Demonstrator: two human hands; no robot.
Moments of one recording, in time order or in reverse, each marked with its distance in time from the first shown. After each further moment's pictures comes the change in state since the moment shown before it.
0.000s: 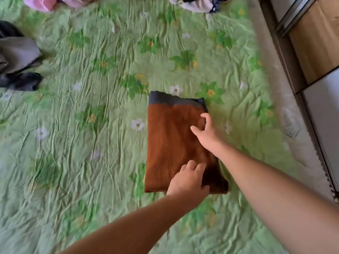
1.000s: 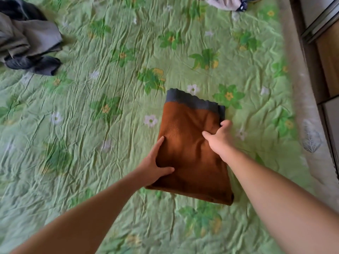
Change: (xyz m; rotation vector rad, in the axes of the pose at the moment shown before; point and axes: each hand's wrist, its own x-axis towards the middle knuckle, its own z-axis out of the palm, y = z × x) left_hand -0.002 -0.148 -0.032 -0.672 0.138 -0.216; right_hand -0.001 -0.009 0.013 0.024 0.050 0.150
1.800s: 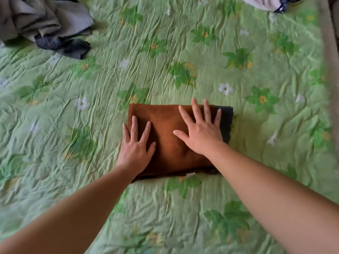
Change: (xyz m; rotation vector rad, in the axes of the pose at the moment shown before) left_hand -0.006 -0.072 -0.093 0.752 0.455 0.002; right_hand -0.037 -0.076 0.109 -0.938 -0.054 -0.824
